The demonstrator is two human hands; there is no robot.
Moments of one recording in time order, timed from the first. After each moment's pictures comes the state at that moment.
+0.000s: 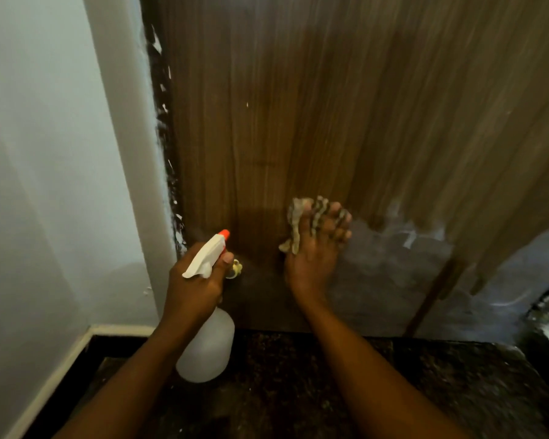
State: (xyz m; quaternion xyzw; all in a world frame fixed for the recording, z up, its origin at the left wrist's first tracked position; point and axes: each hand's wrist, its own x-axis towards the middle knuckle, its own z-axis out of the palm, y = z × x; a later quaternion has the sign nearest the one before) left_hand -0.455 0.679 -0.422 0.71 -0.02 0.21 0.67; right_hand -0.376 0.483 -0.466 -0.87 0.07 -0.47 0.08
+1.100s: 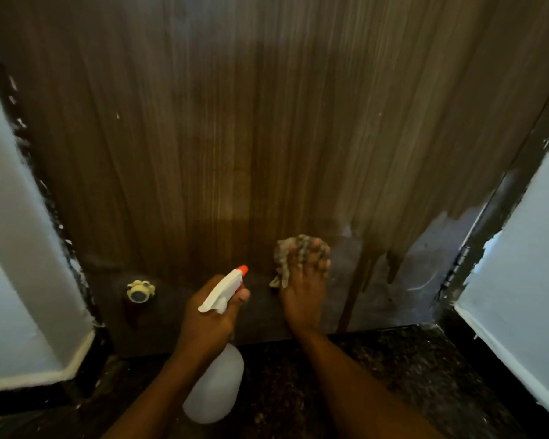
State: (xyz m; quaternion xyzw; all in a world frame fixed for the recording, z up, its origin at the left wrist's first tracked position) left_hand -0.486 0.540 -0.429 0.75 -0.17 0.08 0.63; right_hand -0.415 0.341 -0.524 -0.90 0.12 -0.41 0.07
